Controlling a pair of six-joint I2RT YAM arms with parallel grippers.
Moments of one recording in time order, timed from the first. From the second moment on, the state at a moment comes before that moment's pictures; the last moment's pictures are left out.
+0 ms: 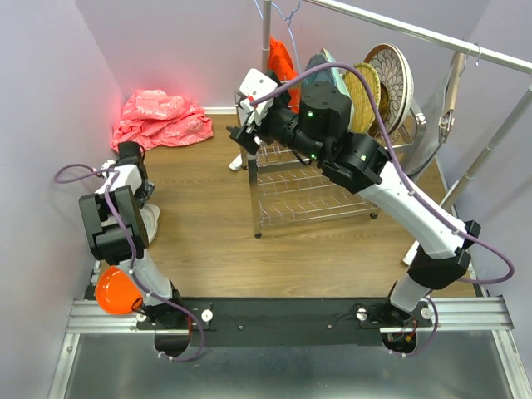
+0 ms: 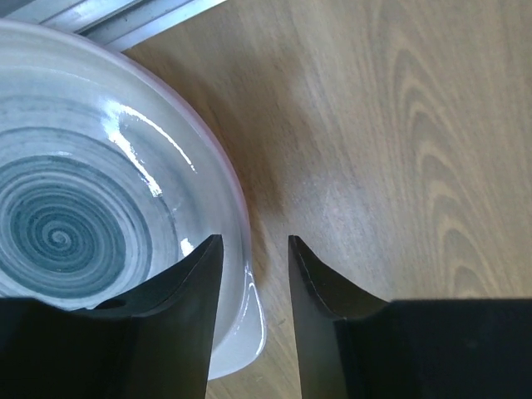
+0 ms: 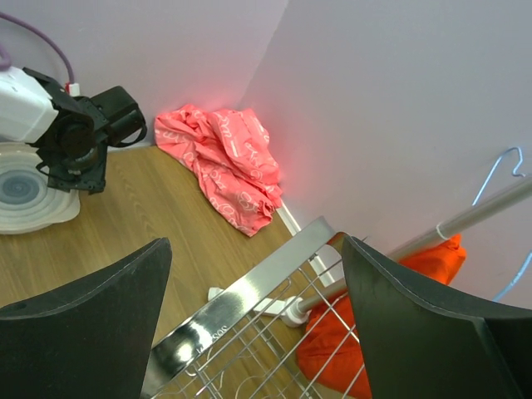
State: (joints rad) left arm 0.29 1.78 1.18 -0.56 -0.35 -0.83; right arm 1.00 1.69 2.12 -0.45 0.06 -0.50
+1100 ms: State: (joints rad) left arm -0.06 2.09 1.58 -0.57 -0.22 -0.63; right arm 1.00 1.57 2.06 -0.45 0.13 -0.50
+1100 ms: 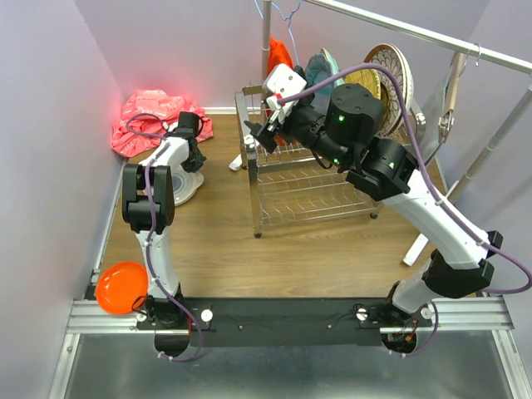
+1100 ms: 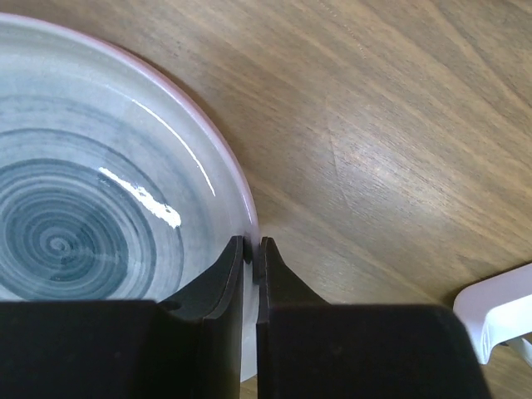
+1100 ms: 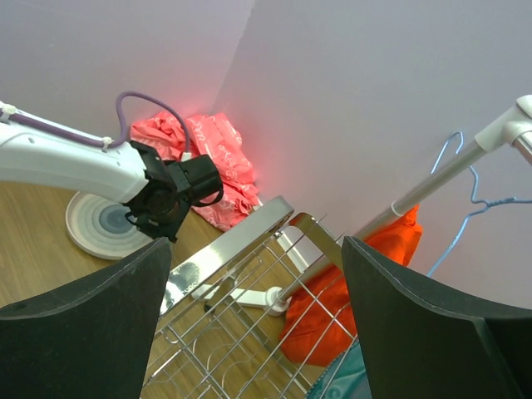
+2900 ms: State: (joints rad) left arm 0.48 1.56 0.74 -0.04 0.28 -0.61; right arm 1.00 1.48 1.95 -0.47 0.04 -0.49
